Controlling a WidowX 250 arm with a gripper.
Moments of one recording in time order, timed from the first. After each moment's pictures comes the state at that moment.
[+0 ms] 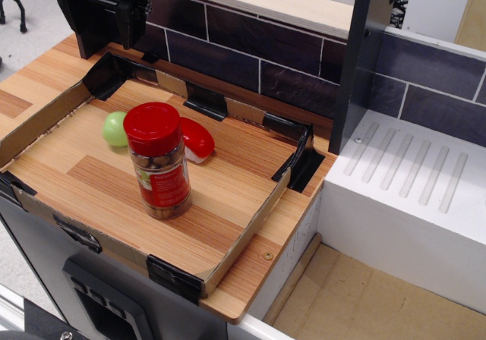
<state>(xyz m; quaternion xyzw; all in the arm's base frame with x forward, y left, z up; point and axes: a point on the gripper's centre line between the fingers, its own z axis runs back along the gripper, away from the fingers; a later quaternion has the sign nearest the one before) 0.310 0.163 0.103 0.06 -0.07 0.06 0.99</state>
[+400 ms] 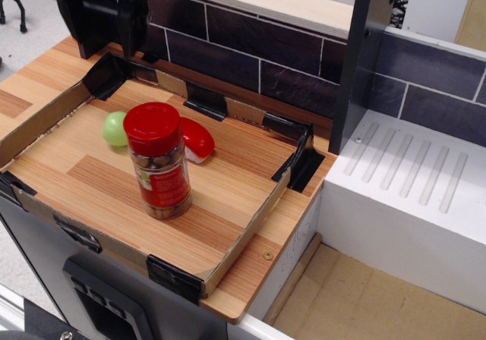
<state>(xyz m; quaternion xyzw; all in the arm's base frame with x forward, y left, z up) 0.305 0.159 0.091 0.05 -0.05 0.05 1.00</state>
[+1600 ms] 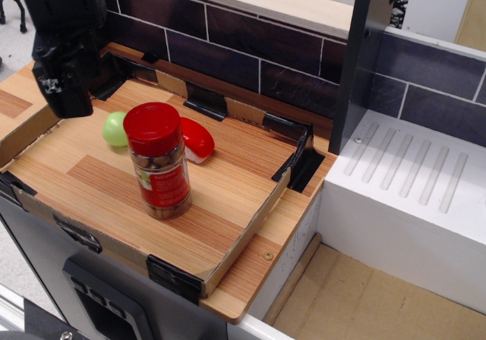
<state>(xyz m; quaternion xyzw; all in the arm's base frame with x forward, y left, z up) 0.221 0.116 0.108 -0.02 -0.03 -0.46 0.89</state>
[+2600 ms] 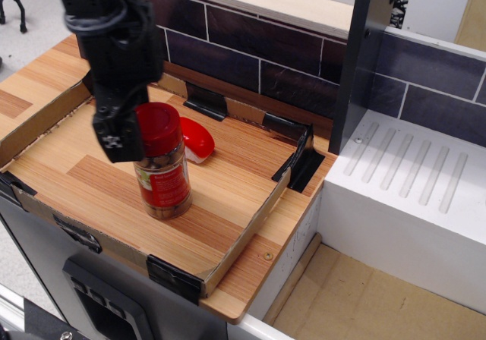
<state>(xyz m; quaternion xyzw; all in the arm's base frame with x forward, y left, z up) 0.222 0.064 0.085 0.02 -0.04 -0.47 0.88</state>
